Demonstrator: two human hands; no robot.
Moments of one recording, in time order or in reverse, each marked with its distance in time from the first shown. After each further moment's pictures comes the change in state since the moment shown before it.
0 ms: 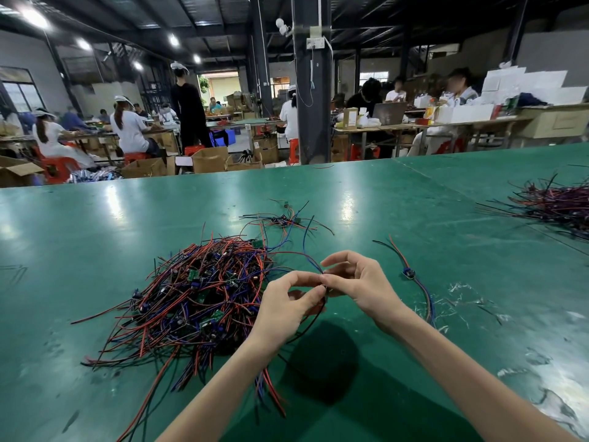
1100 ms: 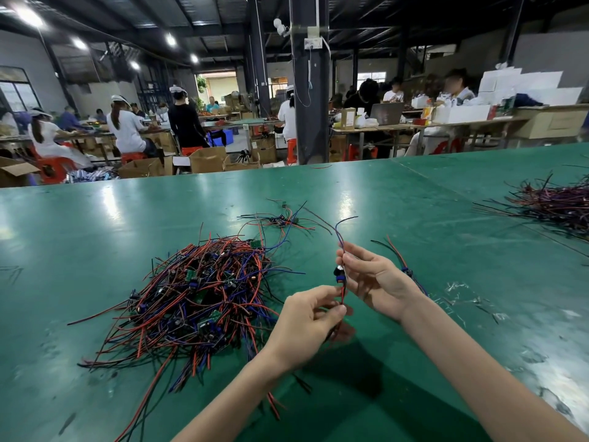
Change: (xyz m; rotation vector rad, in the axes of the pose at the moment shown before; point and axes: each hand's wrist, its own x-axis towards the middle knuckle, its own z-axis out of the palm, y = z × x) left_hand -0.019 0.006 0.024 0.224 -0.152 0.045; right_hand 0.012 -0.009 -0.022 0.794 -0.002 0.372
